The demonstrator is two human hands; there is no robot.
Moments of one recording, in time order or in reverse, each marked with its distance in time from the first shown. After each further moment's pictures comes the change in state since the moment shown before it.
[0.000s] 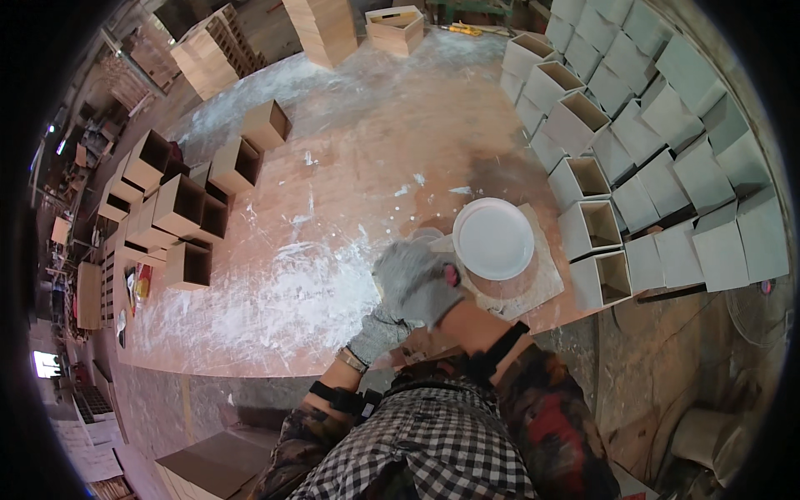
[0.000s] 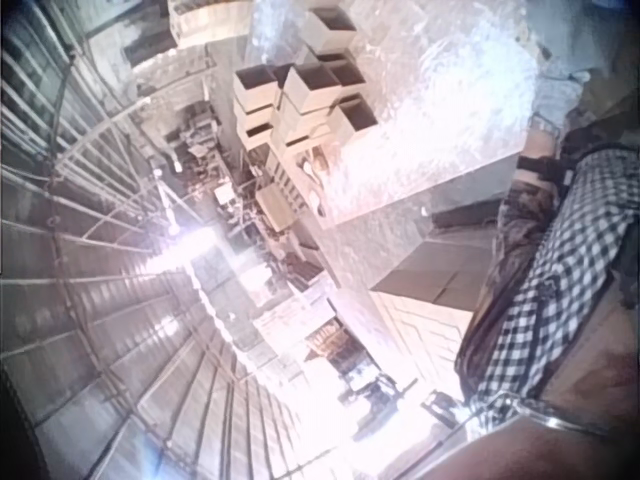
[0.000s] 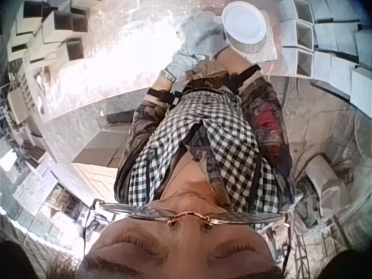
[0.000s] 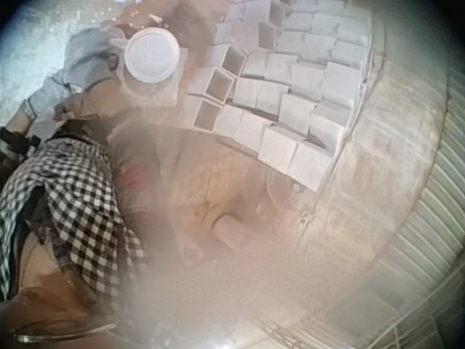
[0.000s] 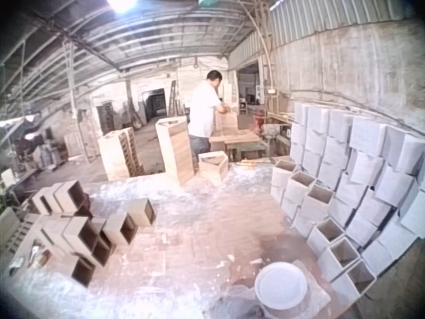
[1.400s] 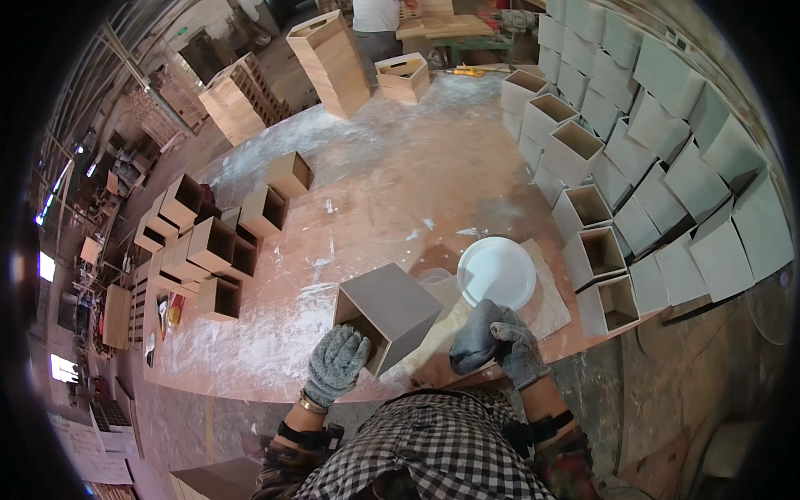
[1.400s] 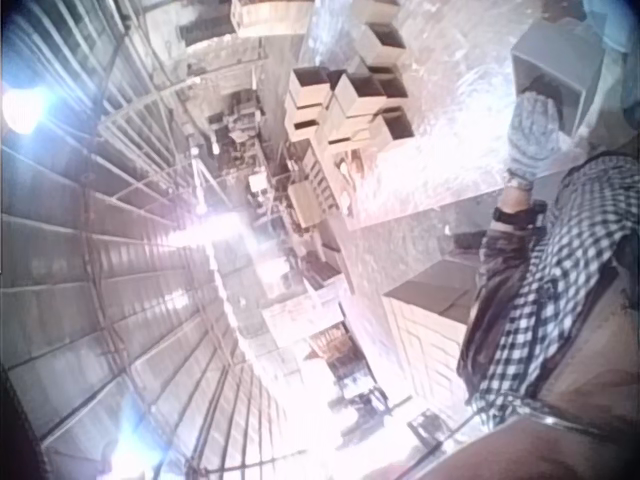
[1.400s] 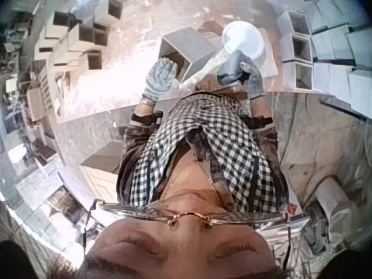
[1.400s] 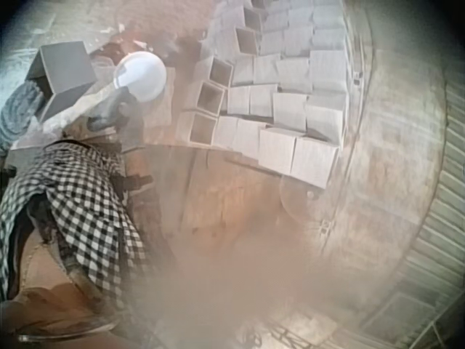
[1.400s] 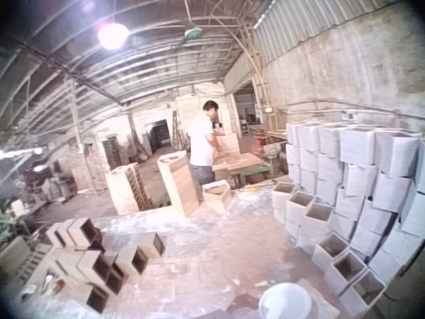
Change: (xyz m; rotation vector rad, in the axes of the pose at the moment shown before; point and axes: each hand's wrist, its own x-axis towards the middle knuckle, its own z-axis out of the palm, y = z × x) left_hand -0.083 0.006 -0.075 0.833 0.737 0.622; right_hand -0.129 0.066 0.112 2.600 0.559 0.317
